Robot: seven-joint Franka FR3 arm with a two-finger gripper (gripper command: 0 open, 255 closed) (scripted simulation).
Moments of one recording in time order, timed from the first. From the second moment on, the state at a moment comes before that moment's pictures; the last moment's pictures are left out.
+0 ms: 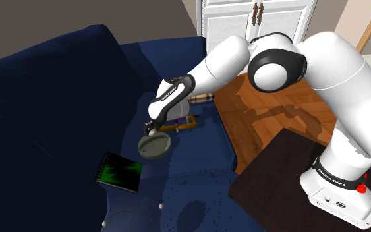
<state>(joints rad) 0.50 0.84 -0.09 -1.57 0.58 2.80 -0.15</state>
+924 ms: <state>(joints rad) 0.47 0.96 -0.04 -1.51 0.60 2.86 -0.19</state>
